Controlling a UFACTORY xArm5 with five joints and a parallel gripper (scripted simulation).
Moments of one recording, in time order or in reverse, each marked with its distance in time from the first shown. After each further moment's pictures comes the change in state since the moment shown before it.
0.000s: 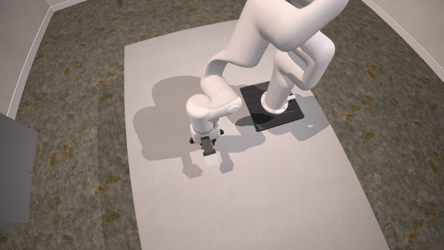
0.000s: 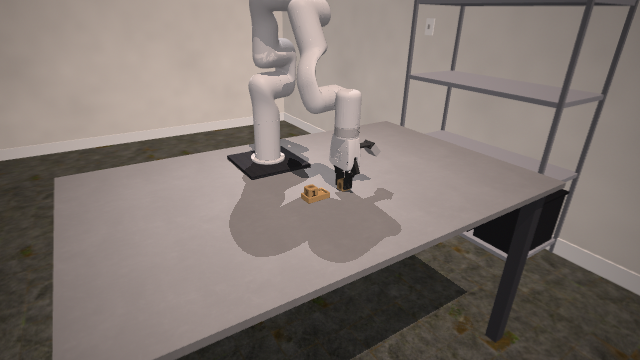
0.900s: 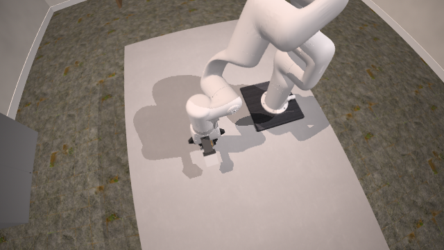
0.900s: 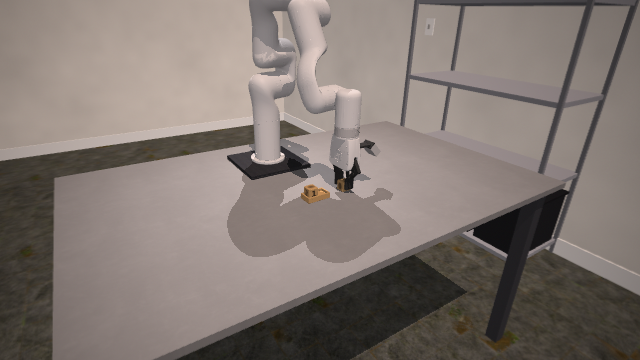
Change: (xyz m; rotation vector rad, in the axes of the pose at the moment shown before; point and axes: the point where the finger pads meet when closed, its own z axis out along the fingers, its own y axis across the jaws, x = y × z) arm 0.000 0.000 0.000 0.000 0.000 0.000
